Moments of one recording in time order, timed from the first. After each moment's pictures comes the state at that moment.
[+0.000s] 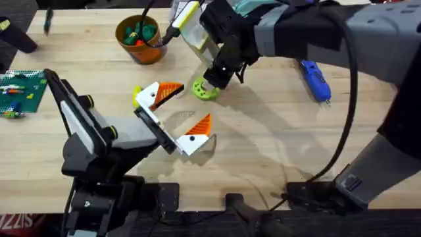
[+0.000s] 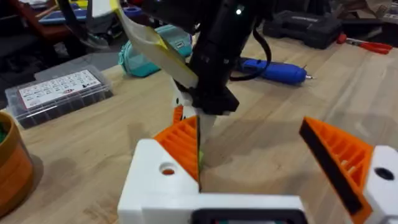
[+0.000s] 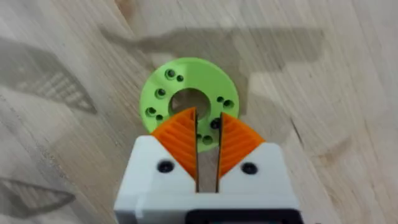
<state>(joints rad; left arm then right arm) -0.09 0.01 0.02 -0.08 0.74 0.05 0.66 1.95 1.42 -0.66 -0.10 -0.34</state>
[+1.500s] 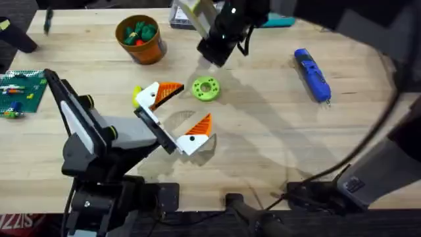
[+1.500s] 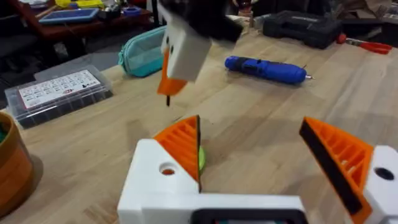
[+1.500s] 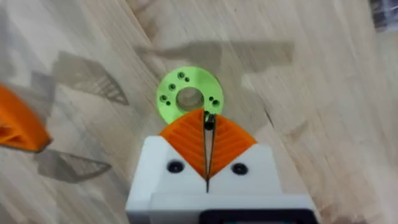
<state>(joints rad) -0.09 0.01 0.02 -0.08 0.74 0.05 0.68 1.91 1.74 -0.99 -0.10 -0.34</state>
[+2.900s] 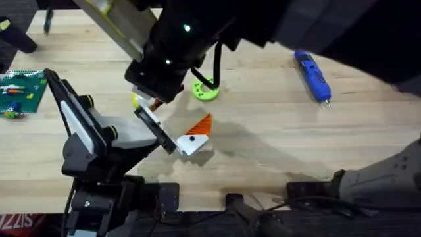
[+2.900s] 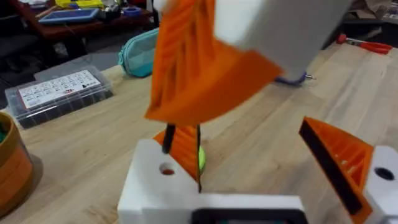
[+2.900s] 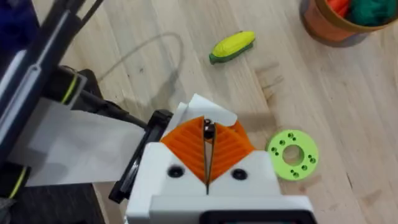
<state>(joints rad) -0.09 0.01 0.02 -0.08 0.74 0.05 1.05 1.80 1.90 -1.06 -0.11 -0.11</state>
